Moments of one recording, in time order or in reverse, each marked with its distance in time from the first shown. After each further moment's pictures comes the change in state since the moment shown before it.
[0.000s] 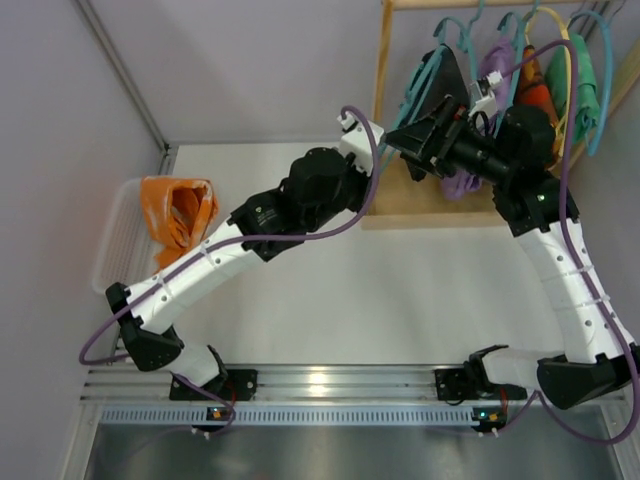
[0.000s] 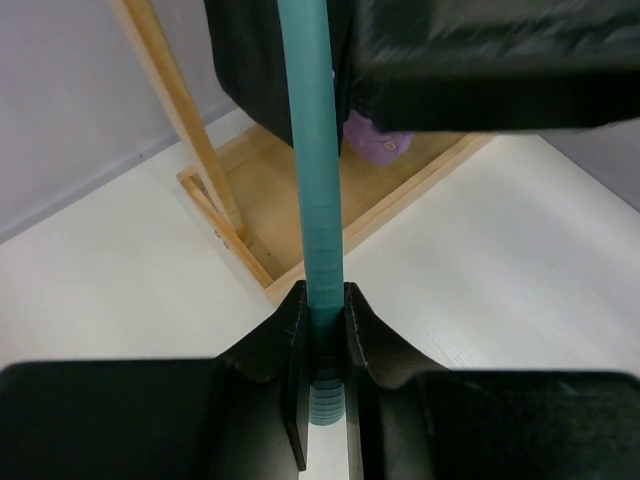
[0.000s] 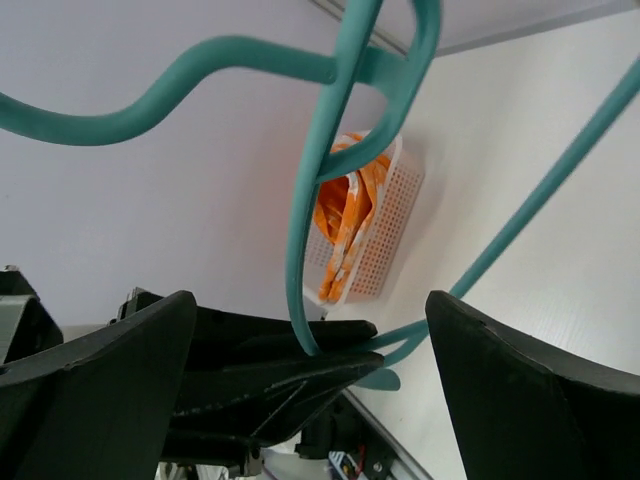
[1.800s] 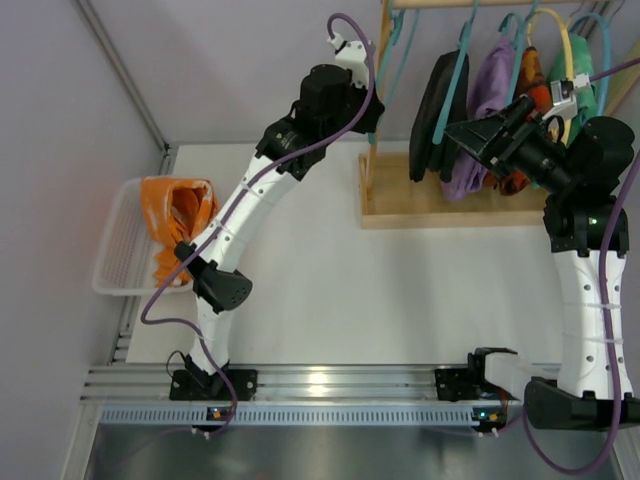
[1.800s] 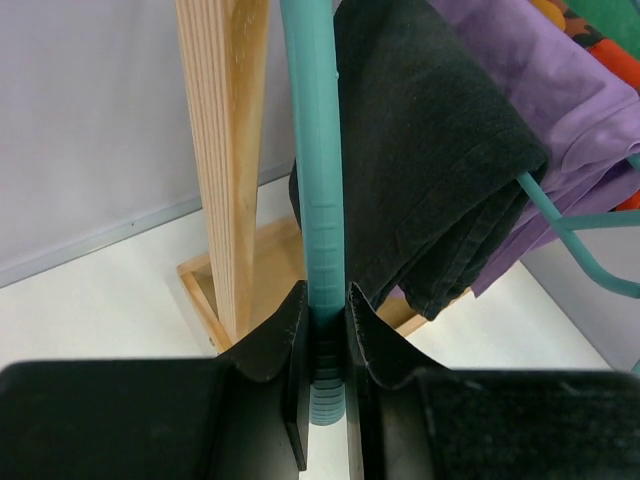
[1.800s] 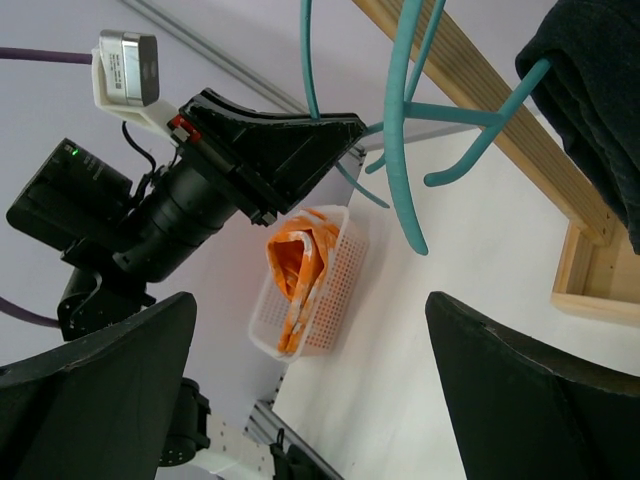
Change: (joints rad) left arm 0.287 0.515 0.731 -0.140 0.208 -0.164; right arm -0.360 -0.138 -0.015 -0.035 -0.155 -0.051
